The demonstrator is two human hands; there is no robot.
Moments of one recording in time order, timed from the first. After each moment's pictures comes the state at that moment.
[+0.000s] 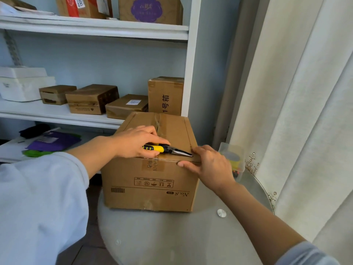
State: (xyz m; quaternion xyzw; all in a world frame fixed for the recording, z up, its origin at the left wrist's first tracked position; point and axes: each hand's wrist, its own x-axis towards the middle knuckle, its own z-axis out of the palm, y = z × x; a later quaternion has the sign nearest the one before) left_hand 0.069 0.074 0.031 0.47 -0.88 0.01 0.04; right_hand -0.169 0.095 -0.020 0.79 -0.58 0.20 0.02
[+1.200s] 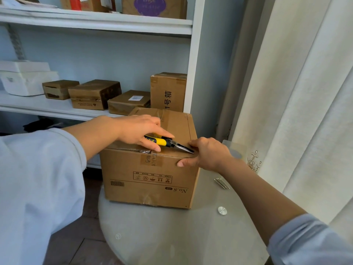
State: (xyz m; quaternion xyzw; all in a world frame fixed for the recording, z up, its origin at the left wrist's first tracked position) left_hand 0.063 0.067 0.058 0.45 -0.89 0.04 -0.06; right_hand -0.162 0.064 0.001 0.82 -0.56 0.09 -0.04
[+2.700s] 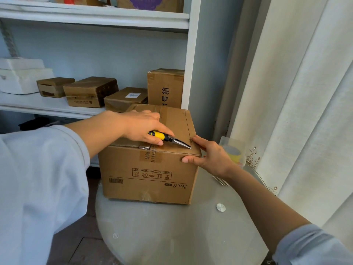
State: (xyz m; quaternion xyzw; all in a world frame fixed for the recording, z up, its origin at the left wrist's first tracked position) left_hand 0.048 0.062 0.059 0.48 -0.87 0.07 -0.08; right_hand -0.182 0.071 -0.028 0.77 -0.53 0.25 -0.25
